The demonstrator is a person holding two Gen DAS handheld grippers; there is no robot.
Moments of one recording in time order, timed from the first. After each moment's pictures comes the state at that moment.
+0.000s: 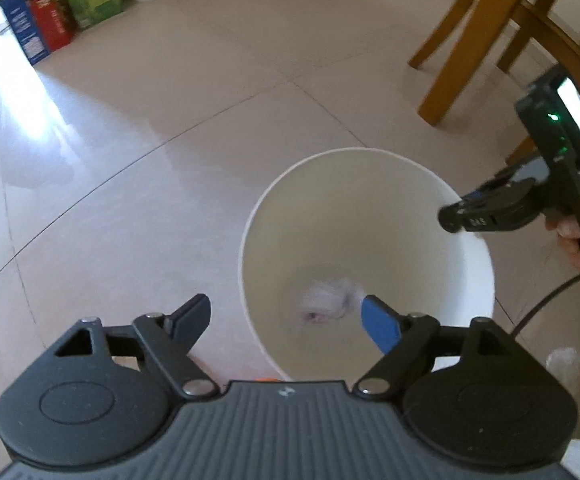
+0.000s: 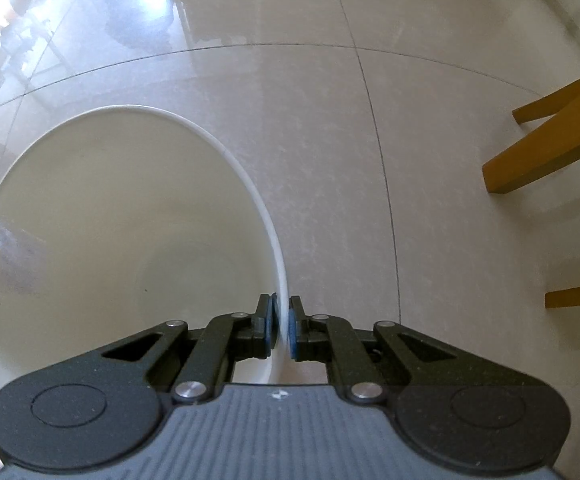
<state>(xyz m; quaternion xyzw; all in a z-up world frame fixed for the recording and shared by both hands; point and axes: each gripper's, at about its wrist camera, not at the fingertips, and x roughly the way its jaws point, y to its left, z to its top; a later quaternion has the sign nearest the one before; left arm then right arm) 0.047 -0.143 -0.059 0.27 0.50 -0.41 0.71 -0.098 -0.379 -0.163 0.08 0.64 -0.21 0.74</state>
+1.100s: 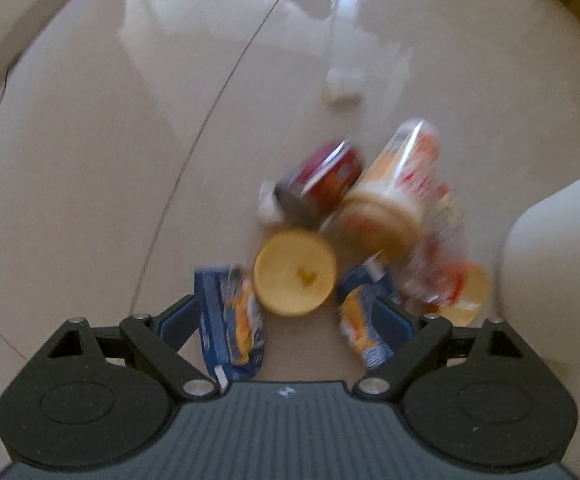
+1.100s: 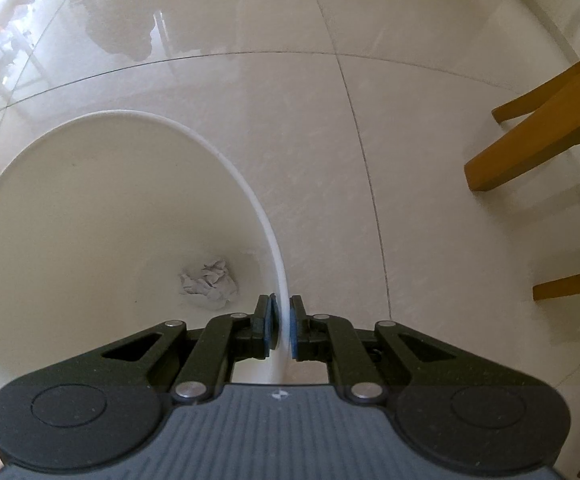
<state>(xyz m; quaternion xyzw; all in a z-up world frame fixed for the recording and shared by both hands) 0.022 0.127 -0.253 0.03 0.63 -0.02 0.77 -0.100 -0.361 -0.162 0.07 0.62 -0.24 0.74</state>
